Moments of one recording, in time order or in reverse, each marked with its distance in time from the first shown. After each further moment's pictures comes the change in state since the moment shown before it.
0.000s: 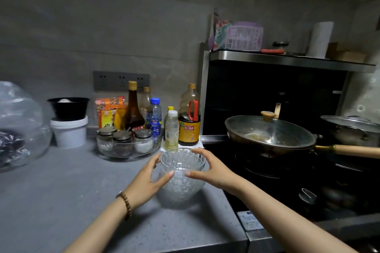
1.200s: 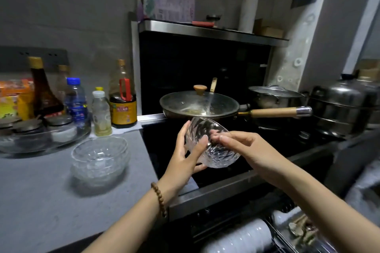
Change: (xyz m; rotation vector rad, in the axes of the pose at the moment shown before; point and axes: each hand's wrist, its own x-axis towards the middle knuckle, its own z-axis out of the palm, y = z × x) left_hand -0.014 0.167 0.192 -0.758 -0.300 0.076; right_hand -0.165 0.047 -0.158 0.456 0.247 -0.011
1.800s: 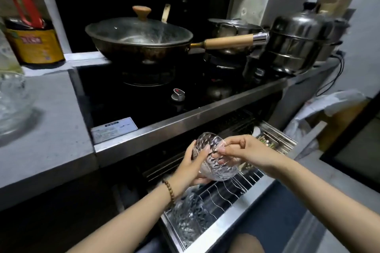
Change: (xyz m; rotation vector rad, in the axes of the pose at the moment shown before) left_hand -0.034 -0.183 0.128 -0.093 -0.250 -0.575; right_hand -0.117 0.130 -0.106 -0.076 0.021 0.567
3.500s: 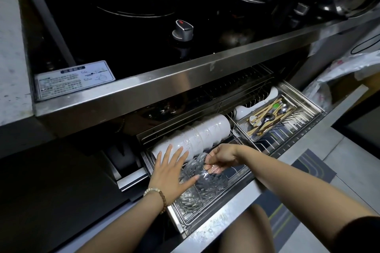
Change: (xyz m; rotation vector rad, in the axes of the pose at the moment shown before) left_hand 0.033 -0.194 -0.062 1.449 0.159 0.053; right_hand 0.127 0.183 0.039 -0.171 -0.326 0.805
